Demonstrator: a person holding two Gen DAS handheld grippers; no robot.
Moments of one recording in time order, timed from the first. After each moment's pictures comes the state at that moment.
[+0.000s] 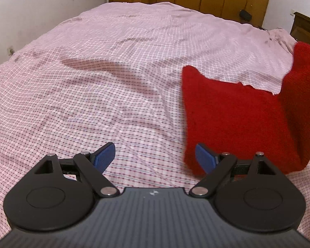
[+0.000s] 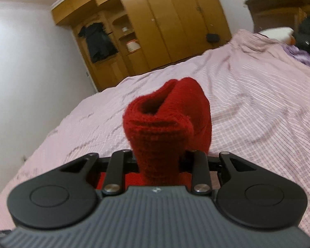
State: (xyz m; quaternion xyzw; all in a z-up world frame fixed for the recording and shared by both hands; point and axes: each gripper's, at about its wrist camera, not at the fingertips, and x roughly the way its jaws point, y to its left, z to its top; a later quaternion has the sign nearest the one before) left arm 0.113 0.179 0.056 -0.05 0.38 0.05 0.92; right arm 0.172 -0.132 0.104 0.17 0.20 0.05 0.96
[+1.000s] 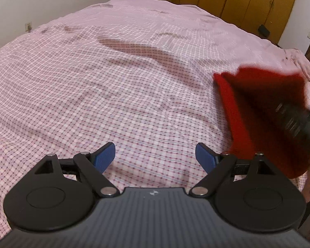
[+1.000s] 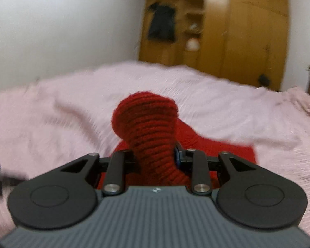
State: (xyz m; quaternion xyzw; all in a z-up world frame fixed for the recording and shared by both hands) left arm 0.080 0.253 0.036 -0.12 0.38 0.08 0.91; right arm 0.160 0.039 0.030 -0.10 0.20 0.15 0.96
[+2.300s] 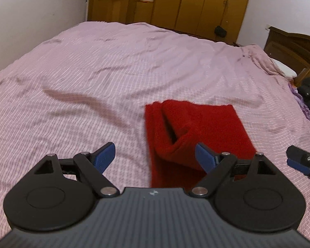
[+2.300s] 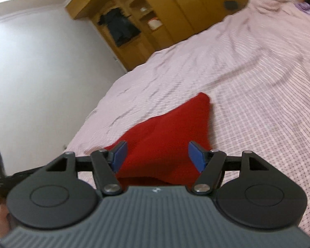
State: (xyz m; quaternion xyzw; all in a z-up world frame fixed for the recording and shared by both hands) left arm 0.104 0.166 0.118 -0.06 0.33 -0.03 0.94; right arm 0.098 -0.143 0.073 0.27 0.26 0.13 0.92
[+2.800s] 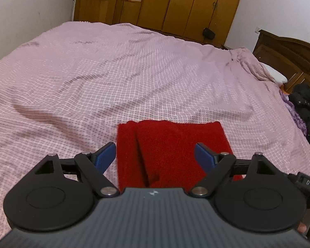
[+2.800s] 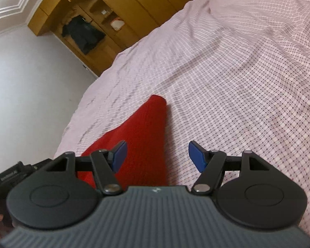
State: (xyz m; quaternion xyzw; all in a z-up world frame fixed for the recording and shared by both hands) left arm 0.177 0.142 0.121 -0.09 0.32 -0.07 0.94; right arm 0.159 -0.189 0.033 0.33 0.29 0.07 0.89
